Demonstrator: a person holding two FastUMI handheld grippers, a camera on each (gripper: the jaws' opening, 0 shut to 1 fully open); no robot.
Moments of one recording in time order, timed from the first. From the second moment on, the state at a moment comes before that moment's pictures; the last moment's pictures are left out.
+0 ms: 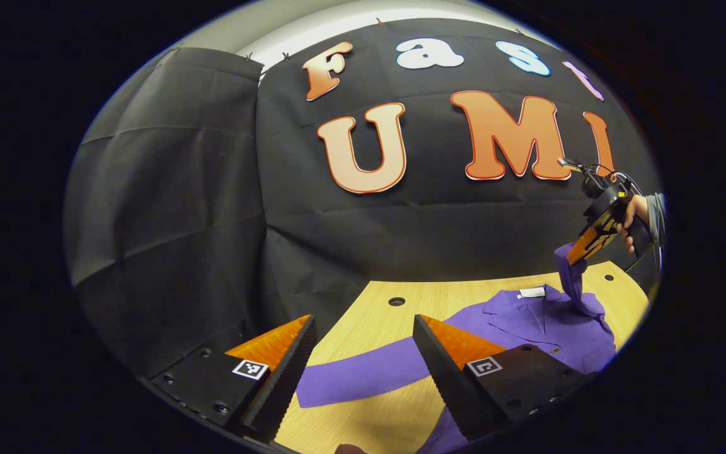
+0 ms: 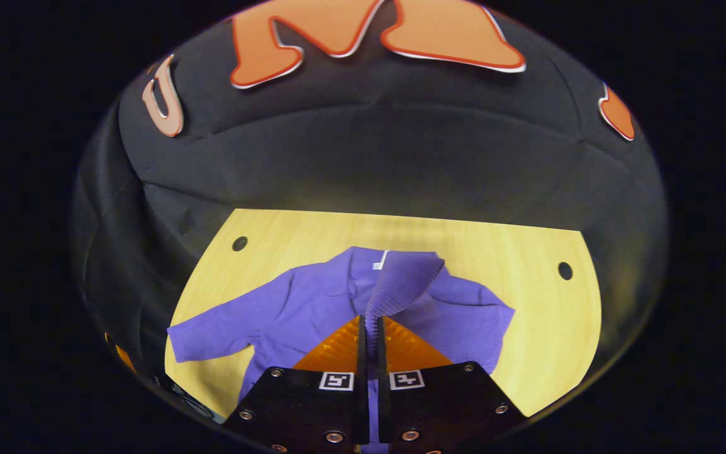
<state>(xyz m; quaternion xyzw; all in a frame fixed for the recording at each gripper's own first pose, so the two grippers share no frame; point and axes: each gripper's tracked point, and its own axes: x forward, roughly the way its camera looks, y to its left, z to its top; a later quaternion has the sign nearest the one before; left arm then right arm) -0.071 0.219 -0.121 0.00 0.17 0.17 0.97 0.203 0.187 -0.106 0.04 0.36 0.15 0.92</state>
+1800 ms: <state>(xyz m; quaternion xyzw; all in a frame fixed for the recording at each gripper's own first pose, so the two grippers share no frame) -0.059 0.279 -0.424 -0.22 0.63 0.16 0.73 -0.009 -0.044 0.066 0.06 0.03 -0.02 1.00</state>
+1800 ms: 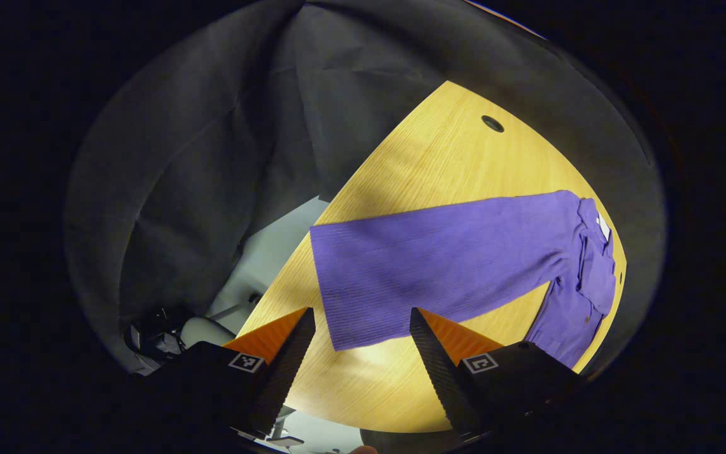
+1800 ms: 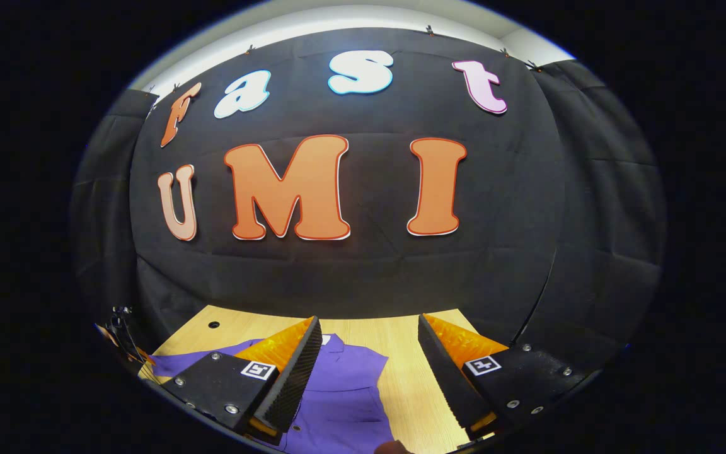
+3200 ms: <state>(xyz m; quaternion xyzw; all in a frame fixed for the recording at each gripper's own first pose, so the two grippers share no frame) -0.005 0.266 -0.418 -0.21 0.65 0.15 0.72 -0.017 -0.045 0.083 0.01 0.02 -0.01 1.00</state>
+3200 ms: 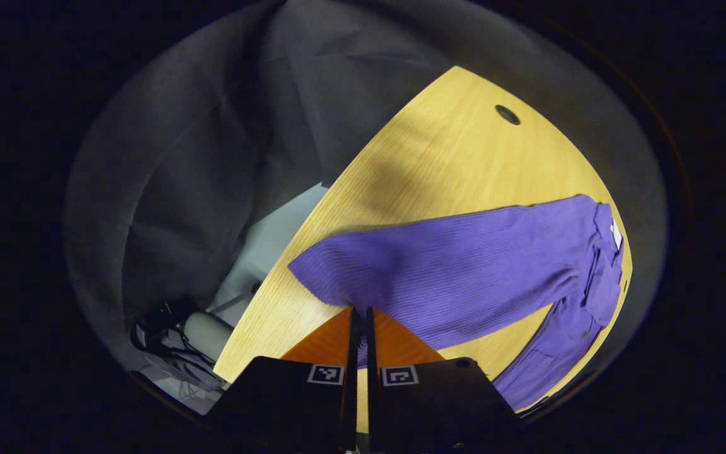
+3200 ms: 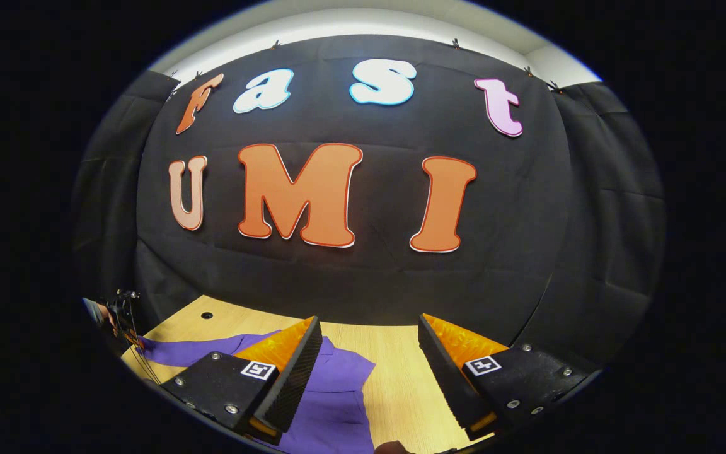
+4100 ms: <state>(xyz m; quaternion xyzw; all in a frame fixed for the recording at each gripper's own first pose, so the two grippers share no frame) 0.161 0.026 -0.226 -0.08 0.54 -0.09 0.83 -0.020 -0.100 0.056 0.03 0.01 -0.03 1.00</state>
